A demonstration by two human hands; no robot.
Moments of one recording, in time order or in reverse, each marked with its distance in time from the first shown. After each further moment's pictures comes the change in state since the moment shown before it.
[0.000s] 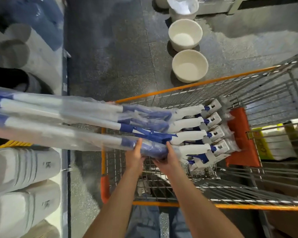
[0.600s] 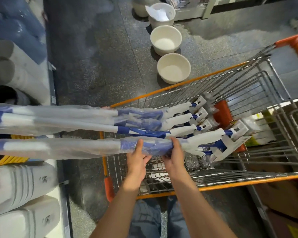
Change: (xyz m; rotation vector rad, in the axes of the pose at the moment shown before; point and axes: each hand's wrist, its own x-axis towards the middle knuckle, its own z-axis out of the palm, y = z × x) left_hand -0.050 0.015 -0.005 -0.080 -0.230 0.030; right_hand -0.067 -0.003 0.003 0.080 0.041 -0.355
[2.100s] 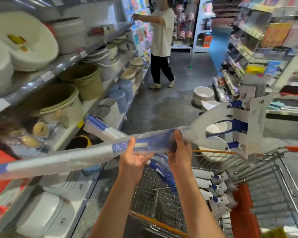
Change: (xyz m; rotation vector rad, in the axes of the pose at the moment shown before) left_hand -0.248 0.149 0.040 -0.327 -0.058 0.455; right_hand -0.249 -0.099 0.094 -0.082 -0.780 -0.231
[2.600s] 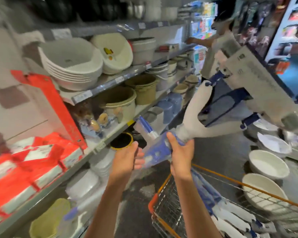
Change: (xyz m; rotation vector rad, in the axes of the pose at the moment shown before) left_hand -0.098 0.073 -0.063 0.468 0.394 0.404; right_hand -0.056 0.061 0.070 -0.414 -0.394 -0.154
